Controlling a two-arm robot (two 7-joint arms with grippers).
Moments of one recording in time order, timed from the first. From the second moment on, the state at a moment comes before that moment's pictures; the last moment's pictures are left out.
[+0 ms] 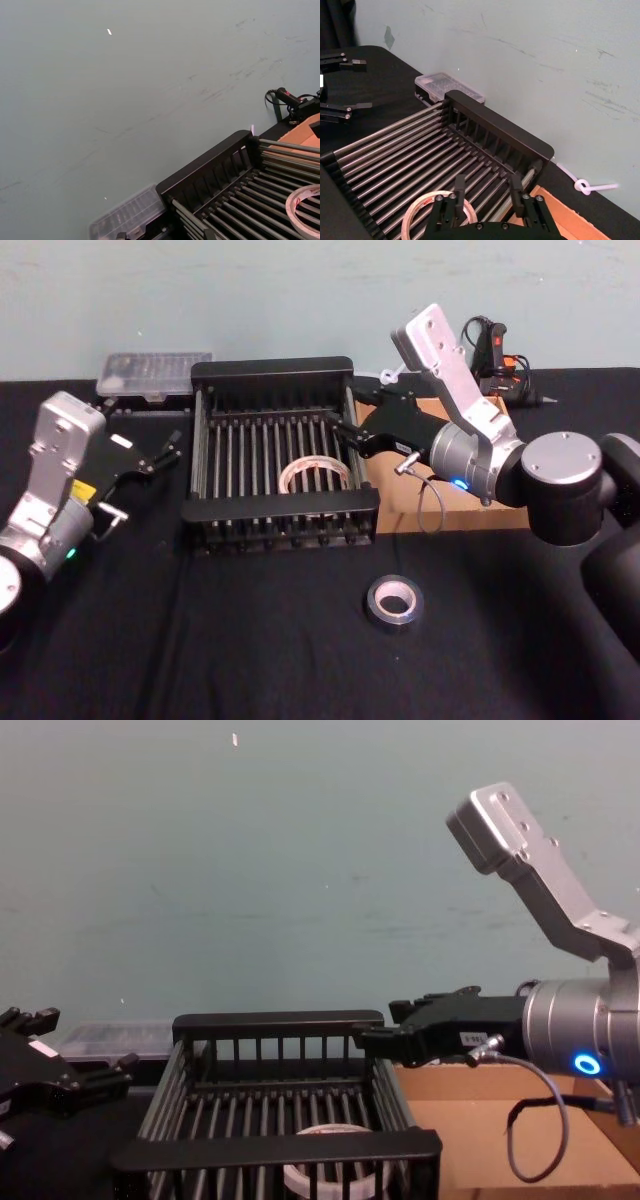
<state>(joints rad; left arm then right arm) -0.20 0.60 0.45 -1.41 -0.25 -0.12 0.03 0.46 0.25 -0.48 -1.33 0.12 0.26 0.39</state>
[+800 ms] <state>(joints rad) -0.20 0.60 0.45 -1.41 -0.25 -0.12 0.03 0.42 0.27 -0.44 -1.40 0.13 0.30 0.38</state>
